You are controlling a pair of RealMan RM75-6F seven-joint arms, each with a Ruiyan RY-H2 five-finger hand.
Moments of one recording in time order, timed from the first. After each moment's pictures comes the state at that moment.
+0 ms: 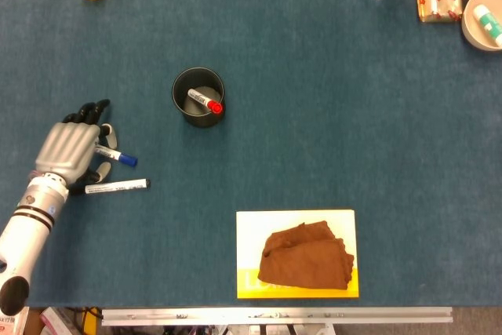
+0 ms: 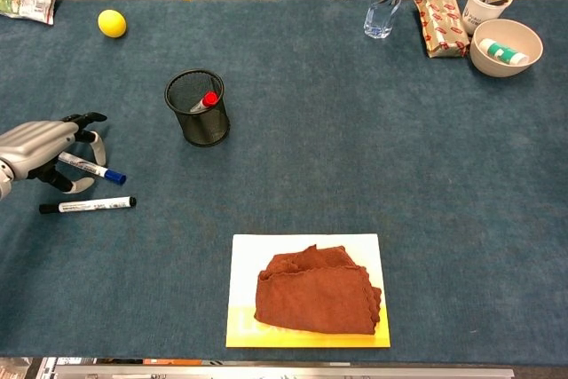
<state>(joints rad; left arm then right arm) -0.45 -1.40 -0.02 -1.47 1.14 0.91 0.25 0.13 -1.11 0.03 -1.64 -1.52 1.41 -0.11</state>
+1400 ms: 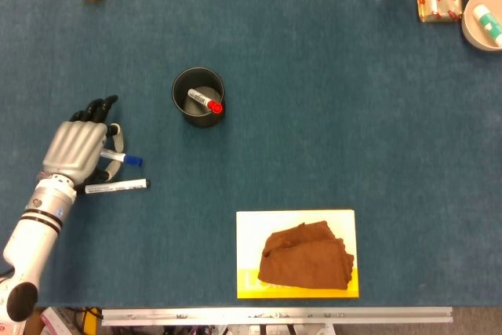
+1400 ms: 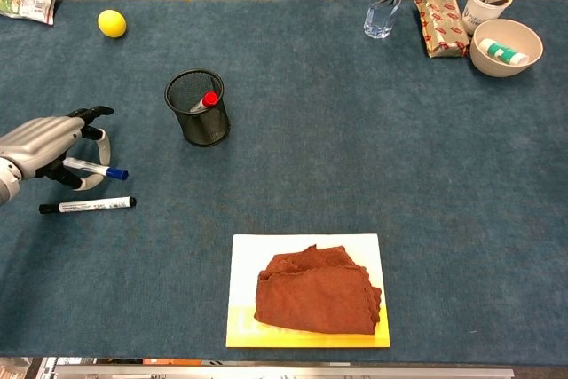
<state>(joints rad) -0.43 -1.42 -0.02 -1.52 1.16 0.99 0.25 0.13 -1.11 0.04 -1.64 -1.52 1.41 -0.10</state>
